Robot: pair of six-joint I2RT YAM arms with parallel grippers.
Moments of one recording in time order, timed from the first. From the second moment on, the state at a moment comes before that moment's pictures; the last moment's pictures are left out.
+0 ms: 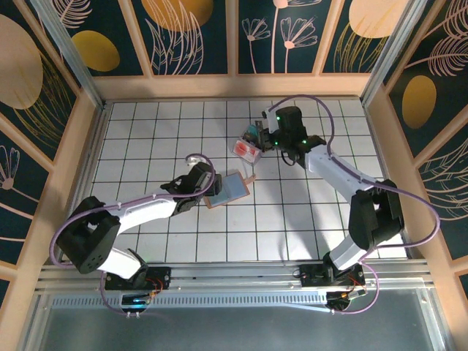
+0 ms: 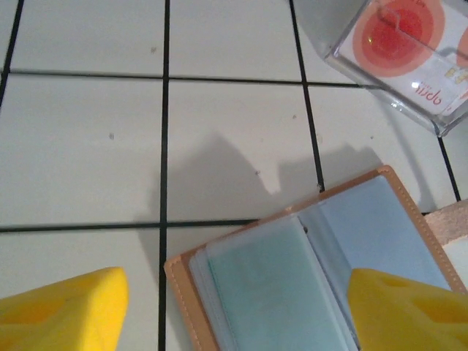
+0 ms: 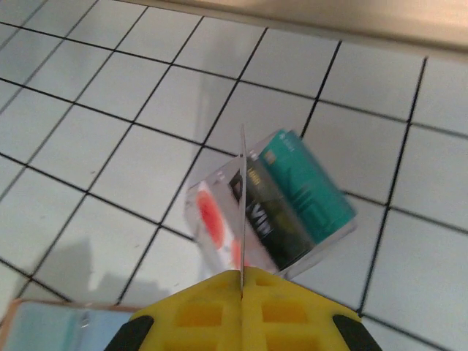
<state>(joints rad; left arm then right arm) -0.75 1.47 0.73 -0.10 -0.35 -0.66 0.46 1.60 1.22 -0.25 -0.08 0.04</state>
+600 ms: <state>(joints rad) -0.75 1.41 0.64 -0.13 -0.37 -0.83 0.42 1.93 1.50 -0.36 -0.16 -0.33</state>
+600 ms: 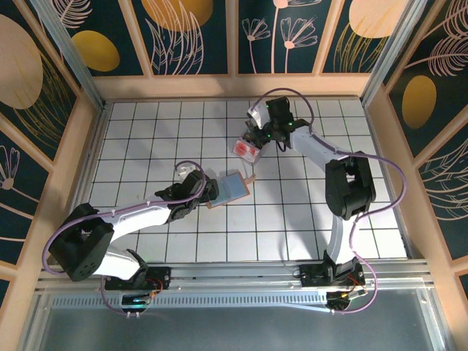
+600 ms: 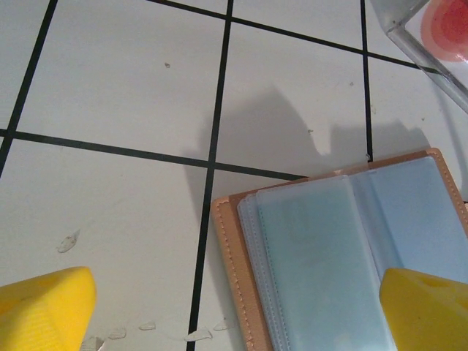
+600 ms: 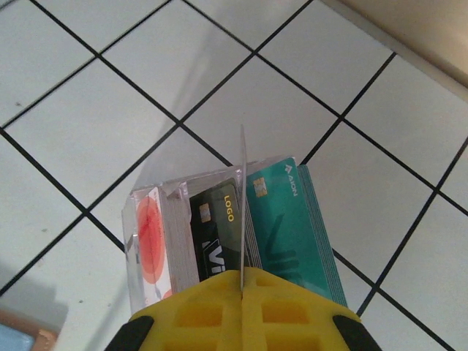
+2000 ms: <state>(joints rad) -0.74 1.41 0.65 -0.14 -0.41 -0.83 0.44 1.94 1.57 -0.48 -0.06 -0.26</state>
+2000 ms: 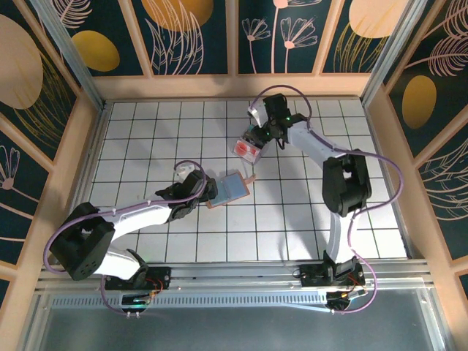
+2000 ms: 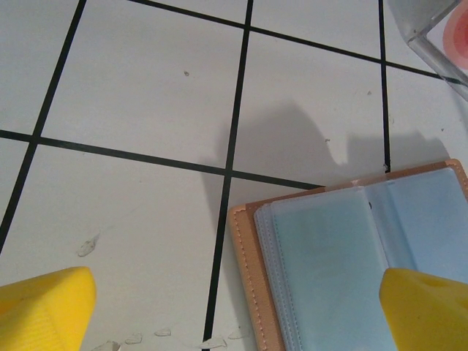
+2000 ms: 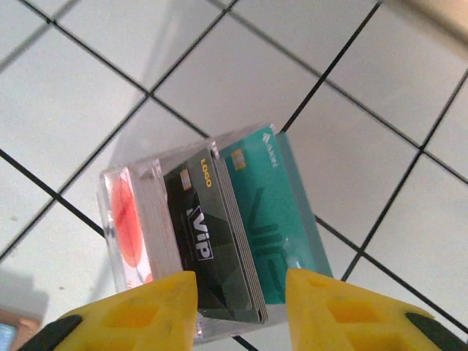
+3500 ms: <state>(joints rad) -0.59 0.95 0.38 -0.20 -0.64 -0.97 1.01 1.94 1.27 -0.40 0.19 0.51</state>
